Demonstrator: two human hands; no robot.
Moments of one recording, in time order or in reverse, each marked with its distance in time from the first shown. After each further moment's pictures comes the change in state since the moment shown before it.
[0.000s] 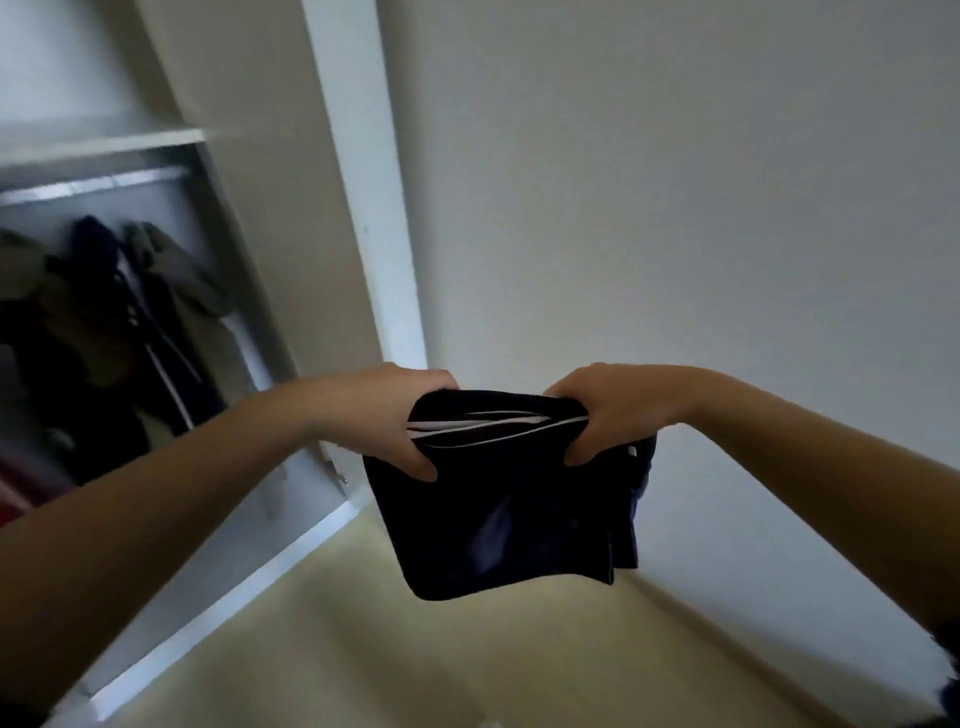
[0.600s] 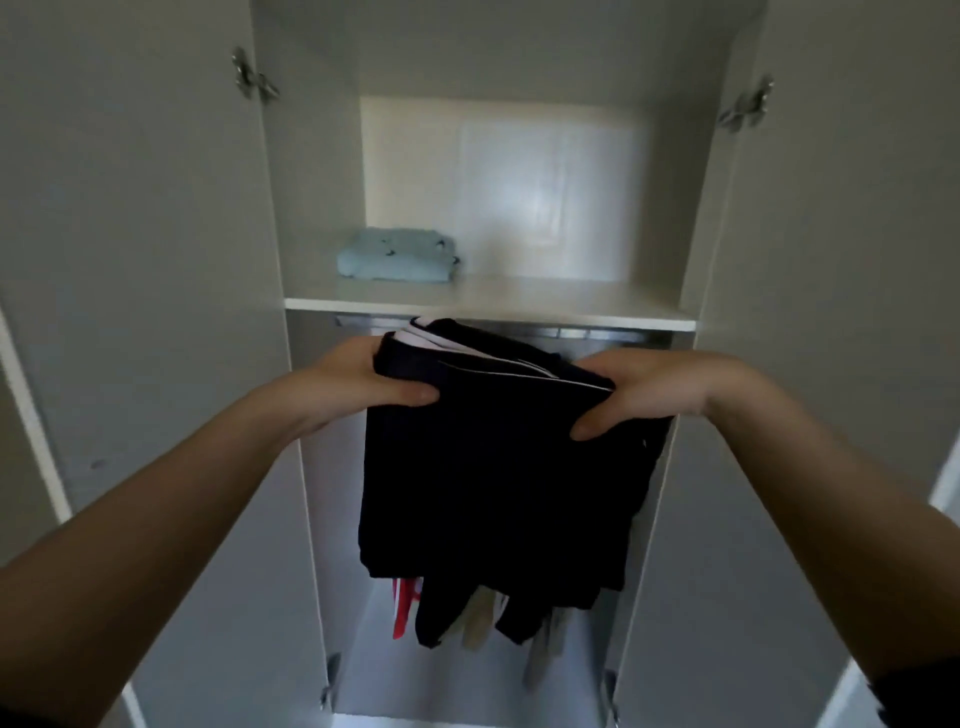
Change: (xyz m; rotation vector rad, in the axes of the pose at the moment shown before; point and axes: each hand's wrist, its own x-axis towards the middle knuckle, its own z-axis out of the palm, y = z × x) left_hand -0.271 -0.280 -0.124 -0.715 1.094 -0.537; right_hand 0.340 -0.345 -0.166 0.020 -0.175 -0.876
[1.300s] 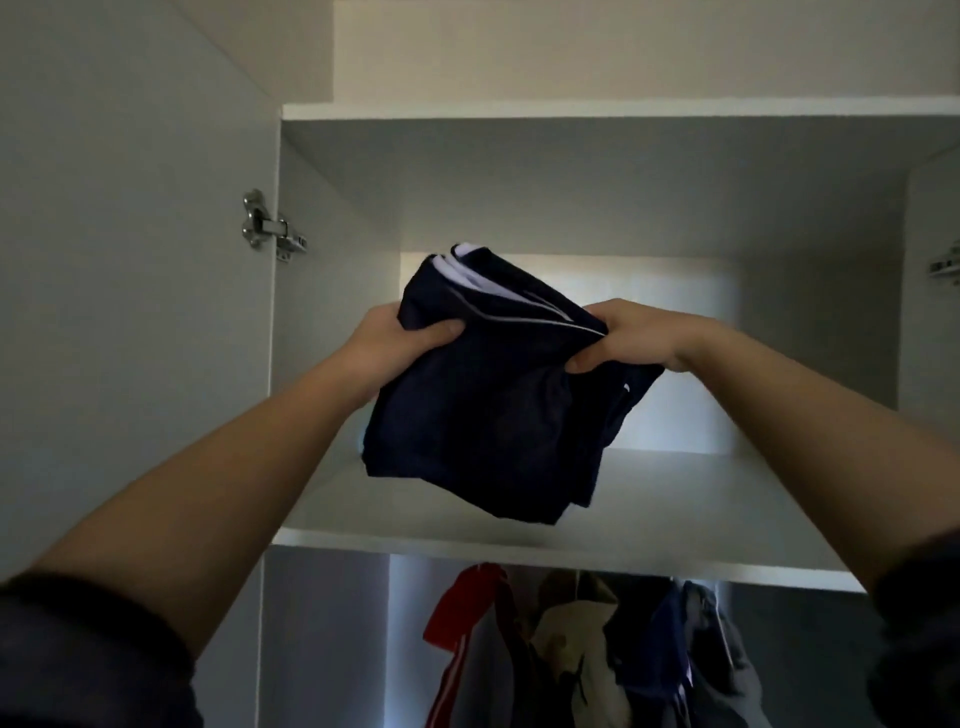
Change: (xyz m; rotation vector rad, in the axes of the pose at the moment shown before) left_hand 0.319 -0.022 -0.225 -0.002 0.468 0.298; right_hand 0.343 -0.018 -0.230 -0.052 0.482 -0.096
